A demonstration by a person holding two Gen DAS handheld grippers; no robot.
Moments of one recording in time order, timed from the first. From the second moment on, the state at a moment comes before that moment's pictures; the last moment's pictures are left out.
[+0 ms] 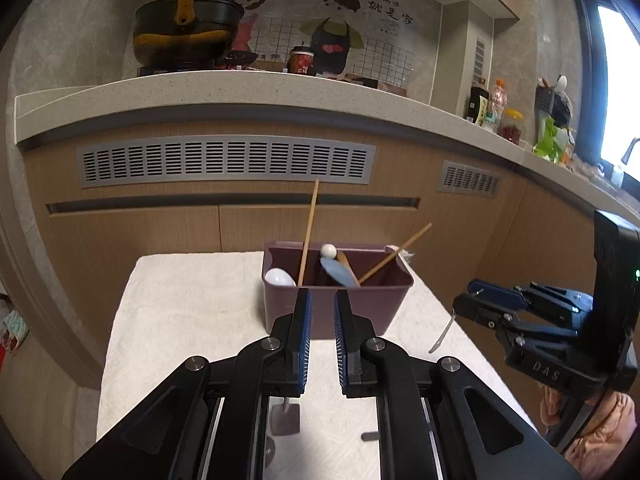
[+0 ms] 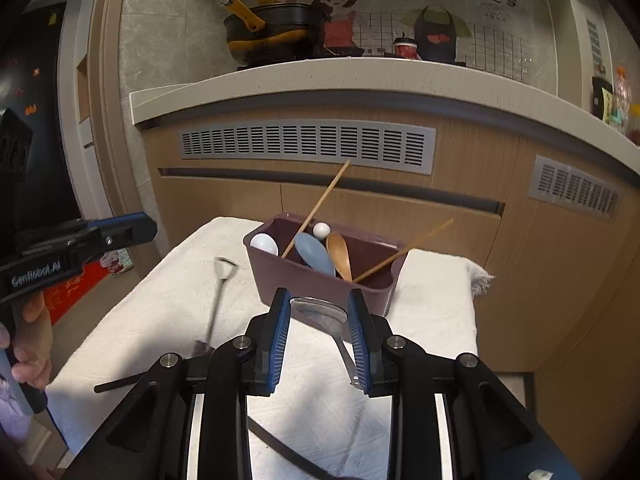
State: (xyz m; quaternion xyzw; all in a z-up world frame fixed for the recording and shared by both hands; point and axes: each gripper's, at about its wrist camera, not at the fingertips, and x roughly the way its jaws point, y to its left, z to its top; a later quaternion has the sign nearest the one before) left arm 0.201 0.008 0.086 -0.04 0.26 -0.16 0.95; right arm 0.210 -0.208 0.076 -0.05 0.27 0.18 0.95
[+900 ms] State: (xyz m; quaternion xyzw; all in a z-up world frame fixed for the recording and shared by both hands) left arm 0.323 -0.013 -0.067 -0.03 0.44 -0.12 0.89; right arm 0.229 -0.212 0.031 -0.04 0.34 0.18 0.92
